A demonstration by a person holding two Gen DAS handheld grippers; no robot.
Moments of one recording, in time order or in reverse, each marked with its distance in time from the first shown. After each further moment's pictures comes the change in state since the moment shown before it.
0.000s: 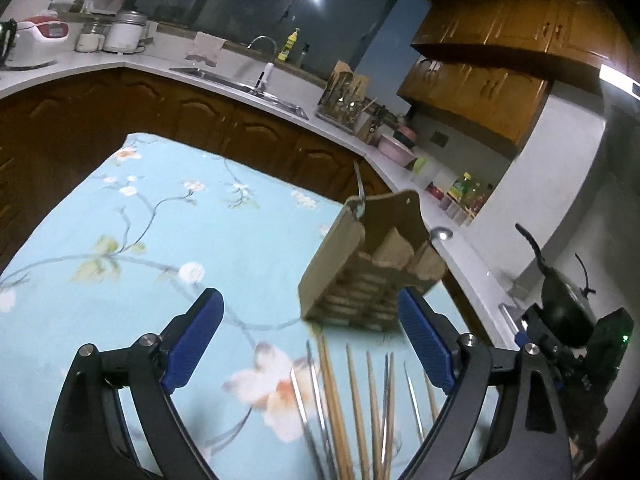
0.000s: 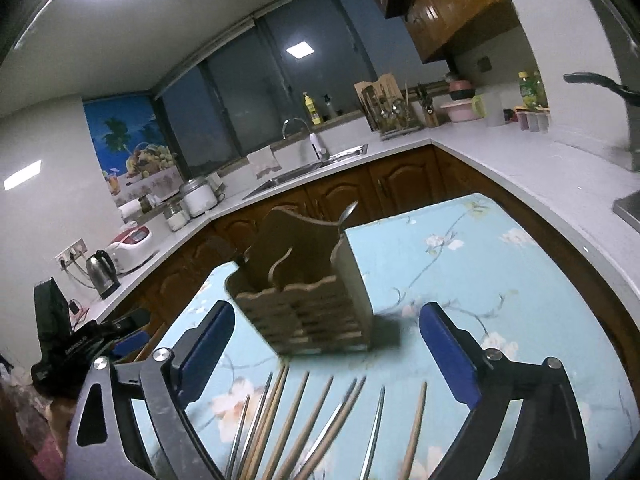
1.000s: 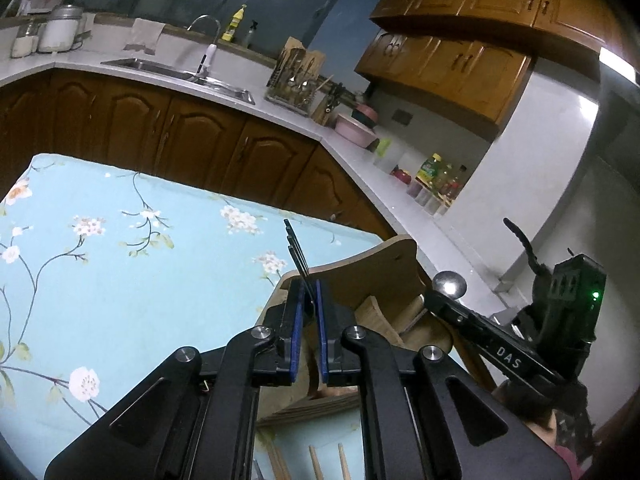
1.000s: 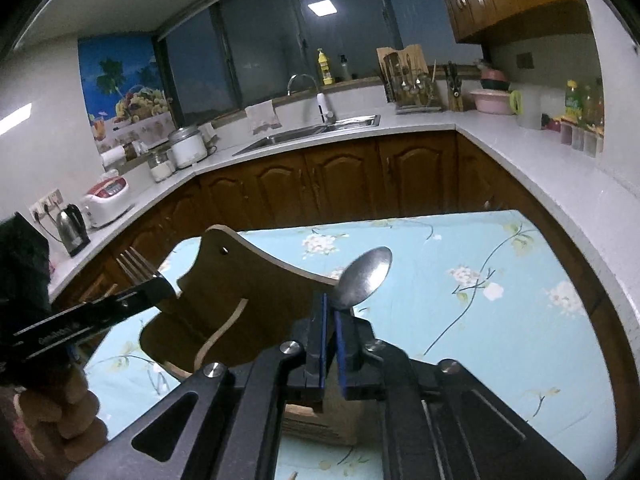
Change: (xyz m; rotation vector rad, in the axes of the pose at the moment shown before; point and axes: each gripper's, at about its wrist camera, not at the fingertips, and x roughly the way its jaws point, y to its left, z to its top) left arm 0.141 -0.044 0.070 0.078 0.076 -0.161; right arm 0.151 0.001 0.063 -0.131 0.152 -0.024
